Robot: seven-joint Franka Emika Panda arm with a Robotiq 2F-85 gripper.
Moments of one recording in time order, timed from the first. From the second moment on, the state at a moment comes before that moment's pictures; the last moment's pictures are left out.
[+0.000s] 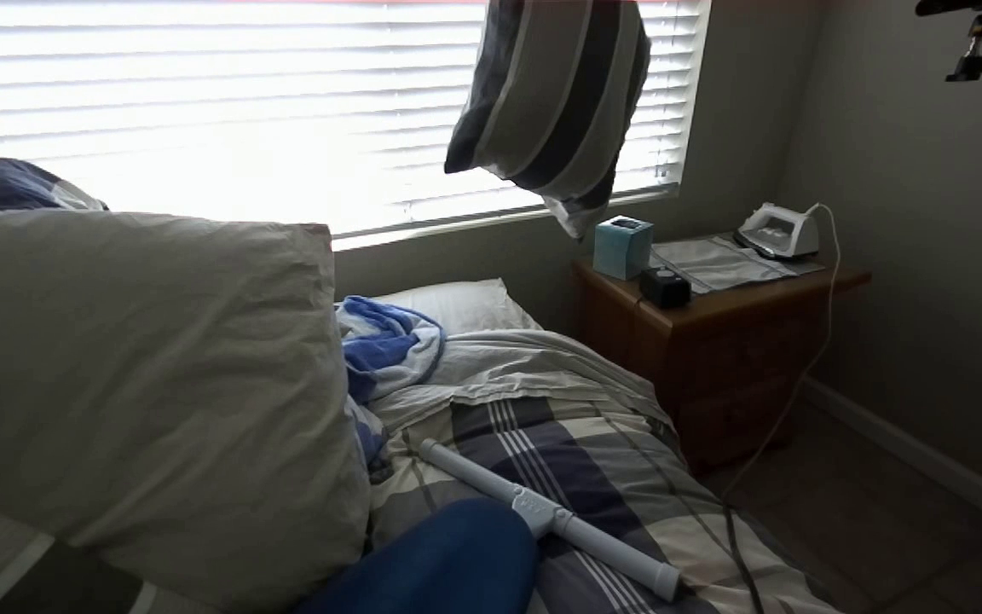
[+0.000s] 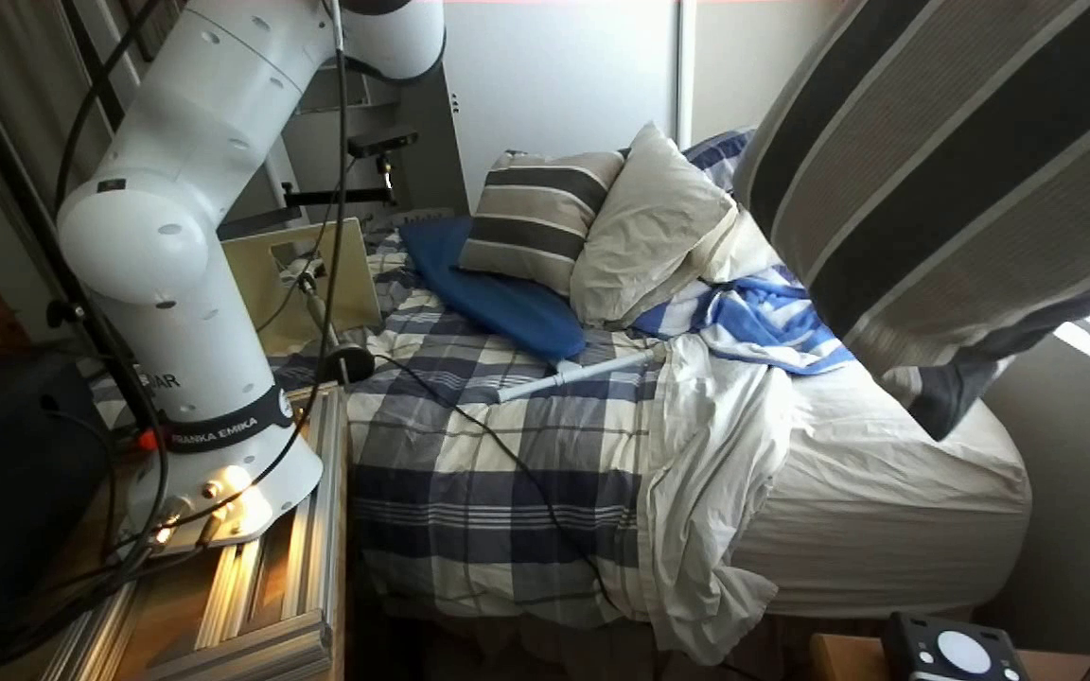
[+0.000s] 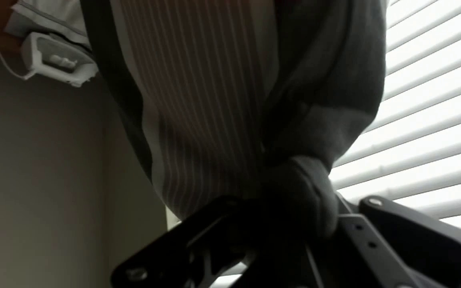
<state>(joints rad) 0.25 0.77 -0.60 -0.55 -0.35 1.73 1.24</state>
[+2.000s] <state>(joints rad) 0.22 0.81 -0.89 -0.69 -0.49 1.61 1.43</state>
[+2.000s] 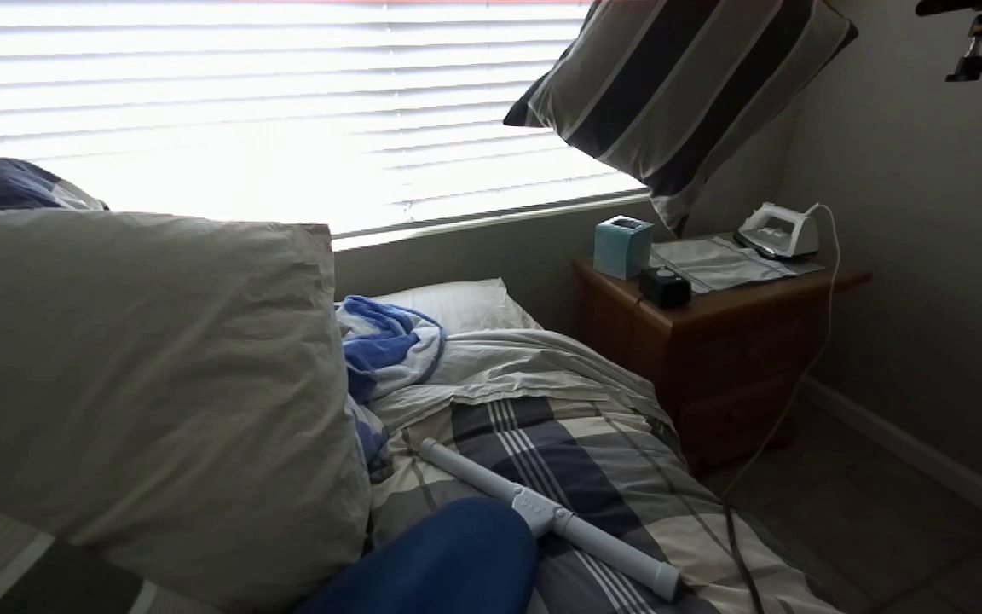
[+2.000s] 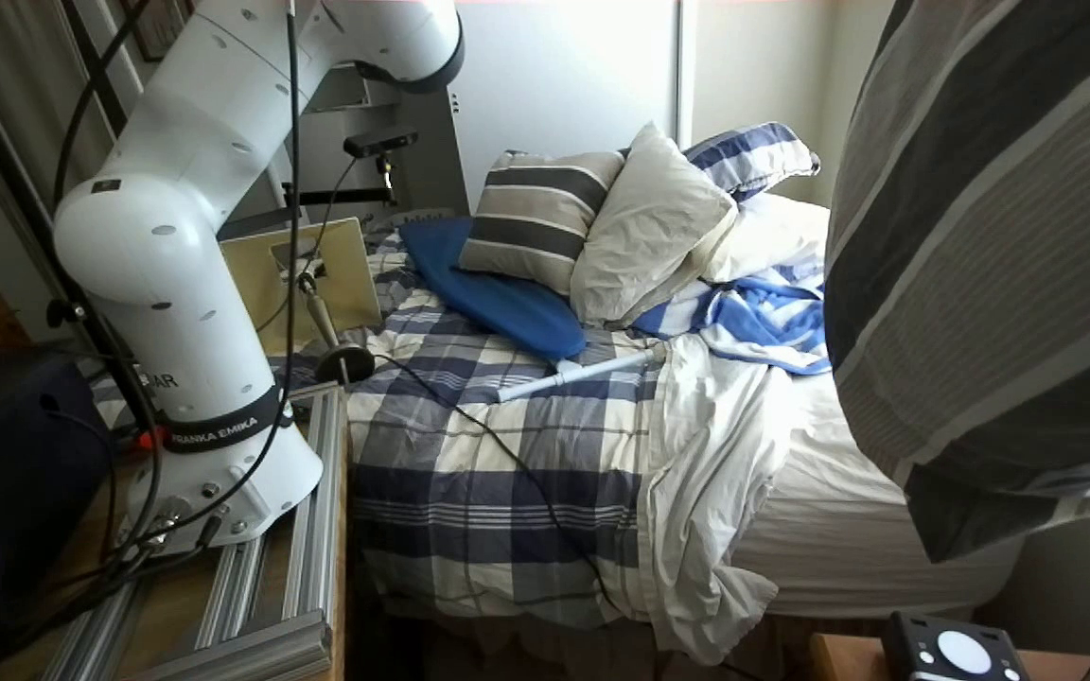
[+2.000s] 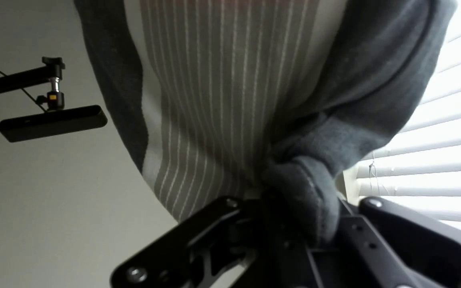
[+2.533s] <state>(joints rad) 0.14 0.87 -0.88 -0.73 -0.47 1.59 1.44</state>
